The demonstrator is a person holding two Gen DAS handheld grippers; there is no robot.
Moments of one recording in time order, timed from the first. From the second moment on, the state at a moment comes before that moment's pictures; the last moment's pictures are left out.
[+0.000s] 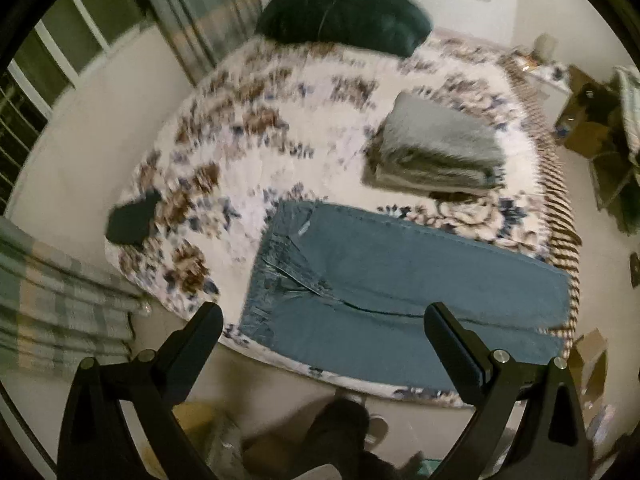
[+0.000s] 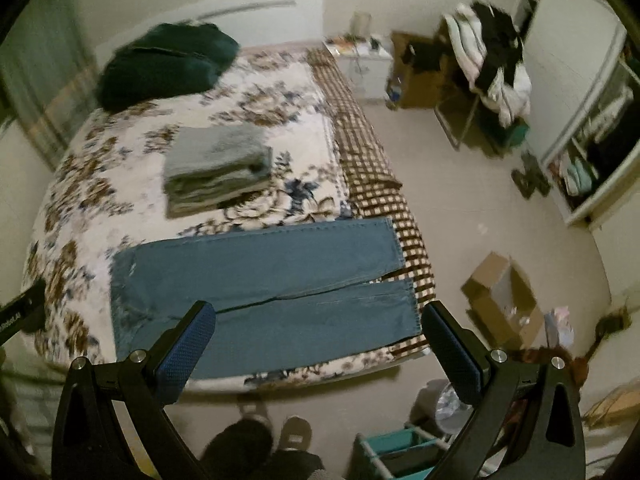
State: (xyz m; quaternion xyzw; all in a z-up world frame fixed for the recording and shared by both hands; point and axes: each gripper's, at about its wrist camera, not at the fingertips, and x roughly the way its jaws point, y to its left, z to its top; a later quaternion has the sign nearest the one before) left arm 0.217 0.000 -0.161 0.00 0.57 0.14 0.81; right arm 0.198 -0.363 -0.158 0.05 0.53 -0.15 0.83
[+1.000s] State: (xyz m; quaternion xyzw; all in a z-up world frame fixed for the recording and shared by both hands) left arm 0.484 0.074 -0.548 -0.17 0.71 0.28 0.62; right arm 0.503 -0.595 -0.668 0.33 0.62 -0.39 0.59
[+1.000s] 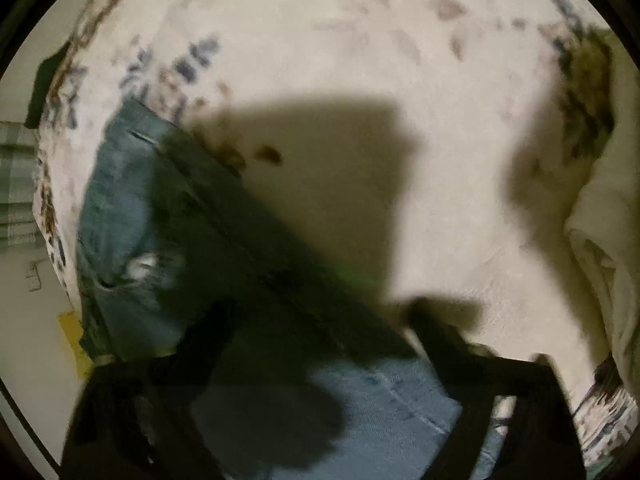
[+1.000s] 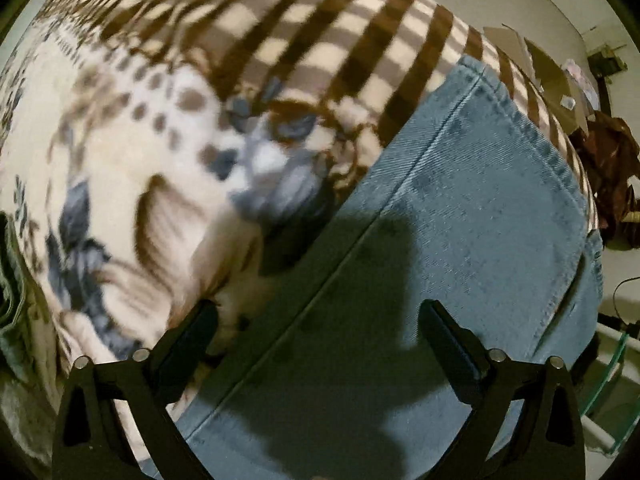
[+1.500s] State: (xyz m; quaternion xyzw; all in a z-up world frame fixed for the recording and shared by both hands) left arm 0.362 0.074 -0.403 -0.22 0.60 0.21 0.74; right arm 0.435 -0.571 -0.574 0.36 0.58 -0.32 0.65
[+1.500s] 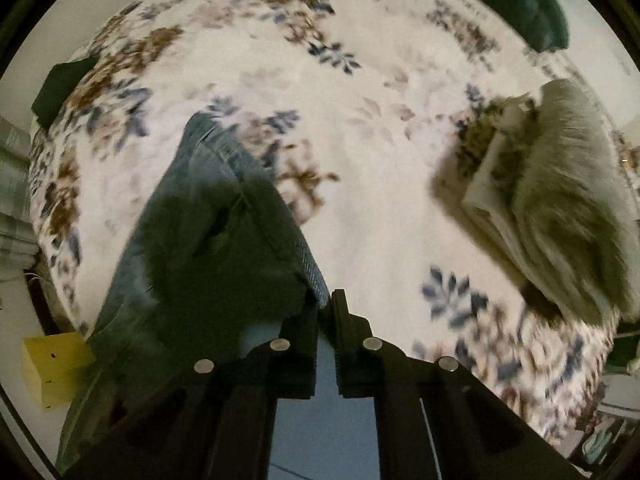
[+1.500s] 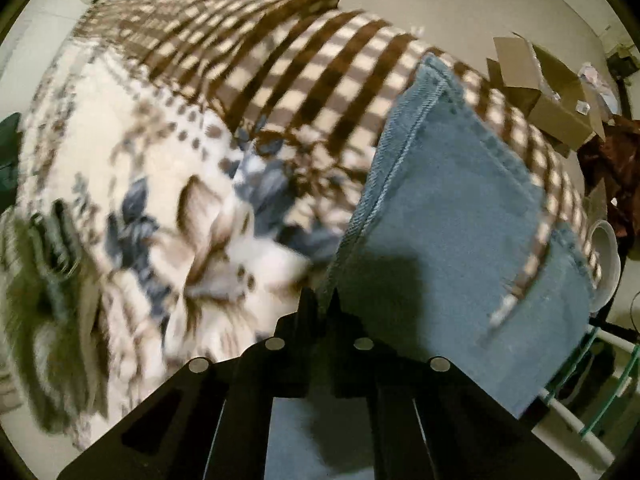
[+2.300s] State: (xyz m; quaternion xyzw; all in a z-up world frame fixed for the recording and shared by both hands) left arm 0.135 0.112 -0.546 -0.19 0.69 0.22 0.66; right arm 0.141 -0.592 -0.623 0.33 0.66 -0.27 0.62
